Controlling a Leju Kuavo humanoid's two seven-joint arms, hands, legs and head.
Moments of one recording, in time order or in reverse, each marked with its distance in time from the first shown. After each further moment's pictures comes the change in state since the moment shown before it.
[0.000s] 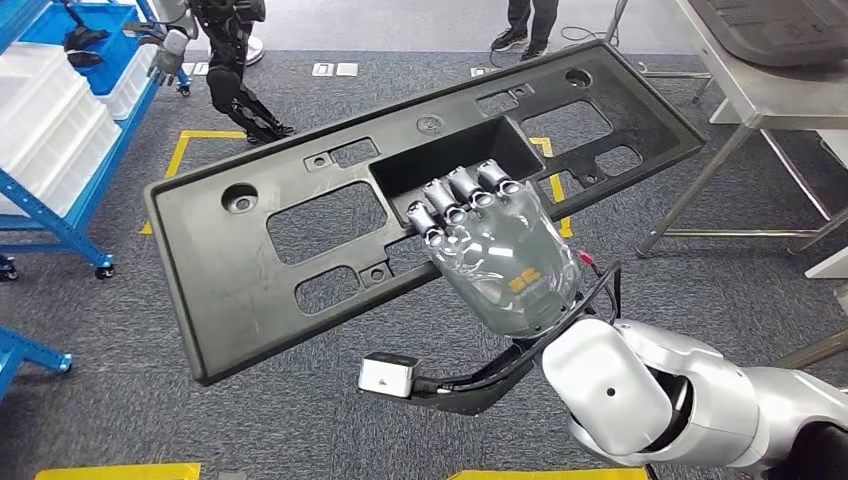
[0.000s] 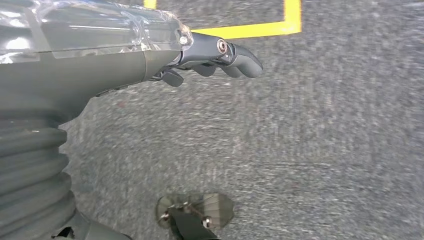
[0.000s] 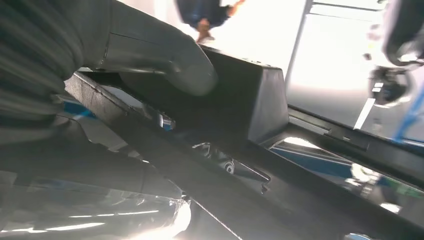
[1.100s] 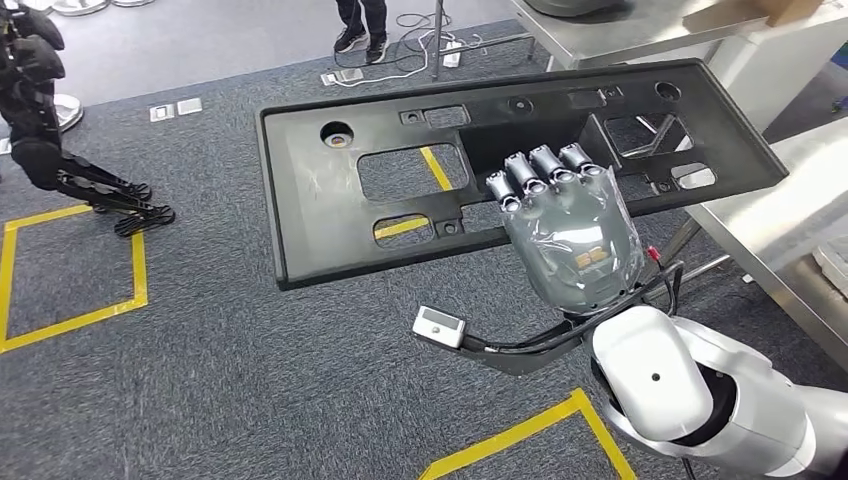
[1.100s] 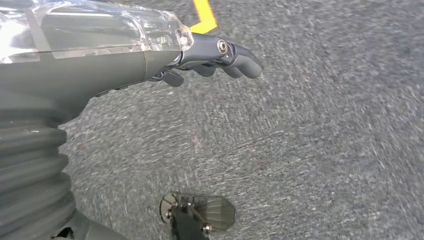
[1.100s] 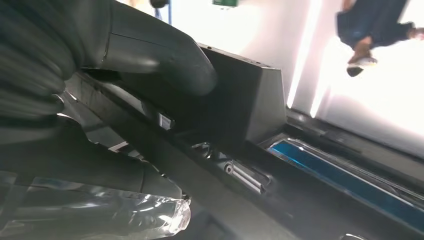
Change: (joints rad) left arm 0.012 0.009 0.001 0.003 0.011 0.000 -0.019; right arm 0.118 -0.132 -0.148 -0.042 0.011 -0.007 0.078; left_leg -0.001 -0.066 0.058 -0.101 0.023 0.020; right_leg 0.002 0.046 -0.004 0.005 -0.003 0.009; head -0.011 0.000
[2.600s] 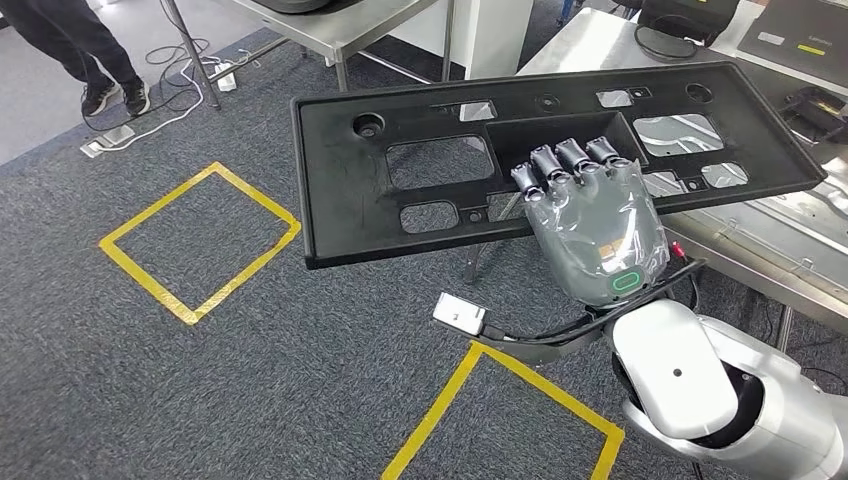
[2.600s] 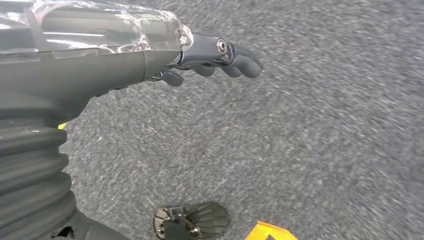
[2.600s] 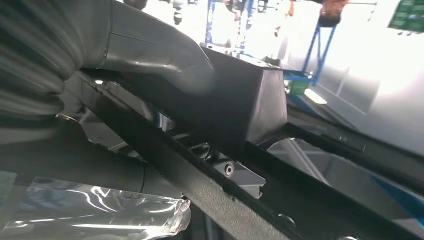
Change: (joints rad) left arm 0.001 0.020 0.004 0.002 0.010 -0.021 -0.017; right arm -0.031 -0.017 -0.018 0.004 -0.040 0.051 0.005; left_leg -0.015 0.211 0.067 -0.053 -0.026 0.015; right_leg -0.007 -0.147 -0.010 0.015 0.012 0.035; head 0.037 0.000
